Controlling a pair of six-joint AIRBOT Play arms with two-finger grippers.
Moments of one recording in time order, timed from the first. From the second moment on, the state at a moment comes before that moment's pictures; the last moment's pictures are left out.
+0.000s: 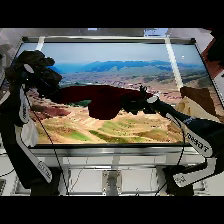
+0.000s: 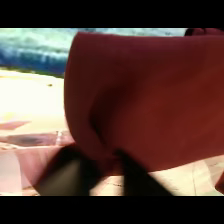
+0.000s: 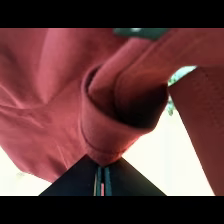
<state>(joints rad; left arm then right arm) 0.24 -2.10 1.96 1.22 -1.59 -1.48 0.31 -1.61 0.97 -0.40 0.60 1.35</state>
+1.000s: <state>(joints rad) 0.36 -1.26 2.09 0.74 -1.60 -1.30 -0.22 -0.74 1.46 -0.67 1.06 1.36</state>
